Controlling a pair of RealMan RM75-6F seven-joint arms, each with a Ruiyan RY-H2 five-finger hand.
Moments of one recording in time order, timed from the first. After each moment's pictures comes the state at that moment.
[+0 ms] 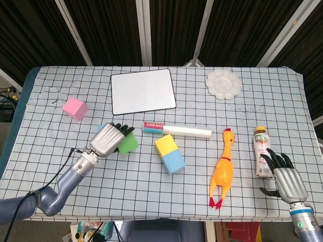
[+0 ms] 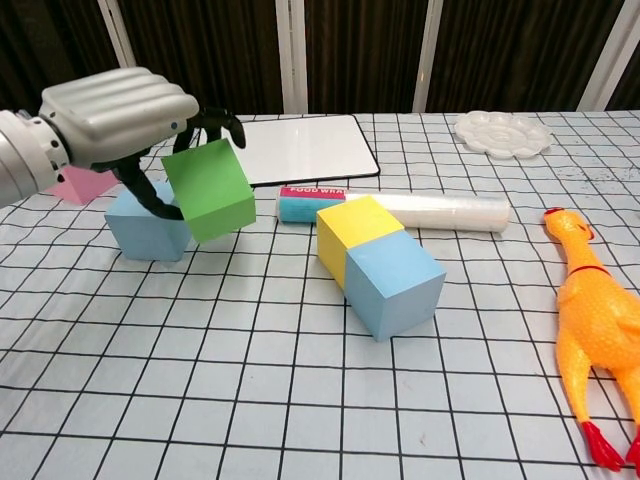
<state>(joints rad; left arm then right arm) -0.81 -1.50 -0.05 -1.39 1.46 1.17 0.44 0.15 -1.07 0.01 -1.70 -1.44 1.29 -0.08</state>
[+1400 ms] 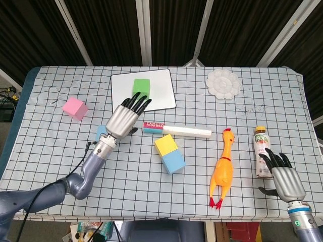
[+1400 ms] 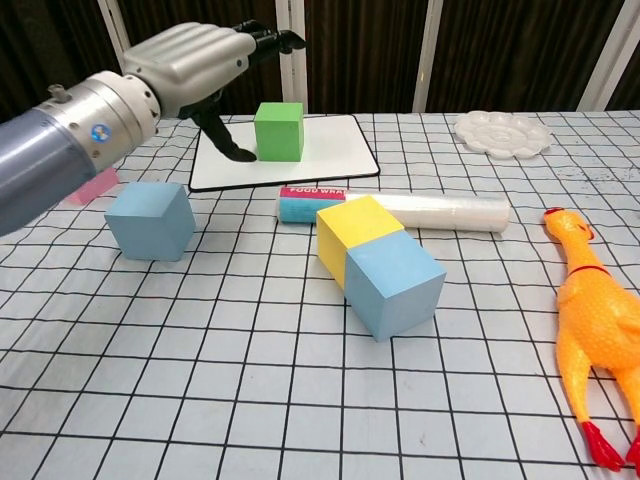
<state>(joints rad) -0.87 -1.66 -0.26 -1.28 1.36 1.13 0.39 0.16 -1.08 0.01 -1.70 -1.42 1.28 -0.11</state>
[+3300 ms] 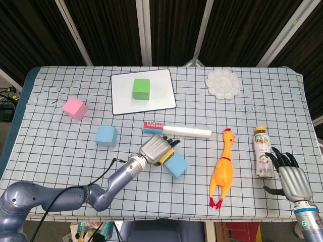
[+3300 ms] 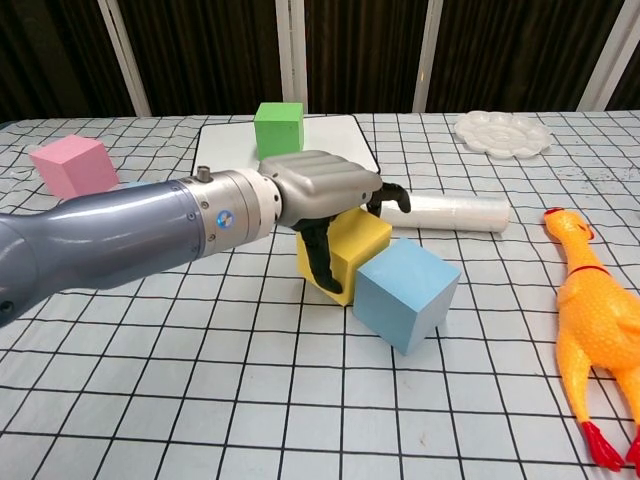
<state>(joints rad) -1.07 -1.76 -0.19 -1.41 1.03 0.84 0.63 0.15 -1.05 0.02 -1.69 -1.41 1.28 -0.04</state>
